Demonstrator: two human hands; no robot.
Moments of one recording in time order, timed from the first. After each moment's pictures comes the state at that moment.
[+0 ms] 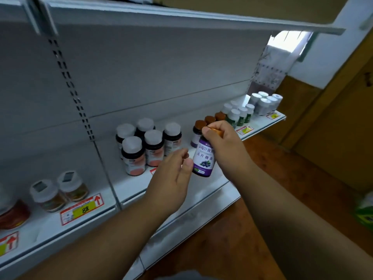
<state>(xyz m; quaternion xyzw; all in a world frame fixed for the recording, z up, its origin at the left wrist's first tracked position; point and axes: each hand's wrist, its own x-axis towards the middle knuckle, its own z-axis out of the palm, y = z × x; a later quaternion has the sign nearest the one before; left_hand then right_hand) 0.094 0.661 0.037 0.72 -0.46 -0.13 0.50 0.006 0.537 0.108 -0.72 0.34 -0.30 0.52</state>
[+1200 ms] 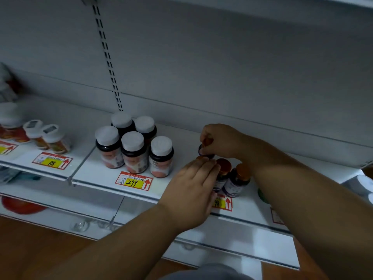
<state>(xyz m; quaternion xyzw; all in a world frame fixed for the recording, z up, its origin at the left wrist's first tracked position) 0.086 0.429 -0.002 0.91 -0.37 0.16 0.11 0.187 0.278 0.073 -0.96 -0.10 0.13 0.21</state>
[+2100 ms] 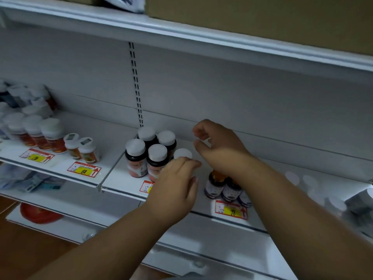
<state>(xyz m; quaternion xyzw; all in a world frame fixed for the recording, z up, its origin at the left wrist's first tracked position) 0.084 0.504 0.038 0.89 -0.26 0.18 0.33 0.133 0.350 0.119 -0.93 -0.16 -0.07 0.32</state>
